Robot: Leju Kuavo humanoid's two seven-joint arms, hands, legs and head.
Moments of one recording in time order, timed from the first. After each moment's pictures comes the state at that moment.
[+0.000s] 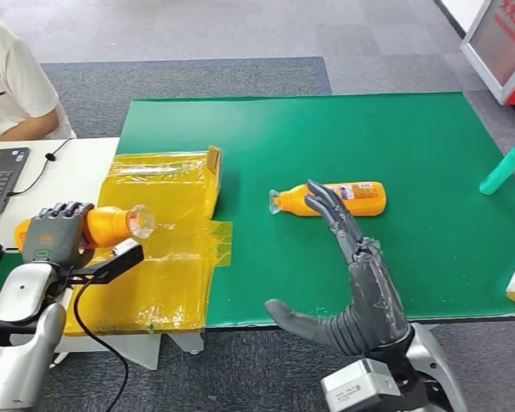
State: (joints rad) left arm -0.17 0.13 -0.07 -1.59 -1.55 -0.19 0.07; right arm 0.09 0.19 0.36 -2.22 0.63 0.16 -0.20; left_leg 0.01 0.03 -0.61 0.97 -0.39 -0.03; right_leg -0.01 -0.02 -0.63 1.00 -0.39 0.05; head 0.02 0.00
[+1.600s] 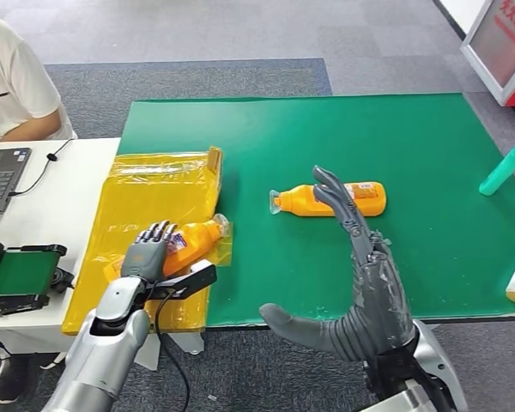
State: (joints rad) left arm -0.28 -0.15 -0.10 -1.07 -1.55 -0.04 0.05; right arm 0.04 0.18 0.41 -2.24 0.50 0.11 -0.23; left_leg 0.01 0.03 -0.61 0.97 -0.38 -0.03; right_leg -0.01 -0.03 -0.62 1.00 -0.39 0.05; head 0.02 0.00
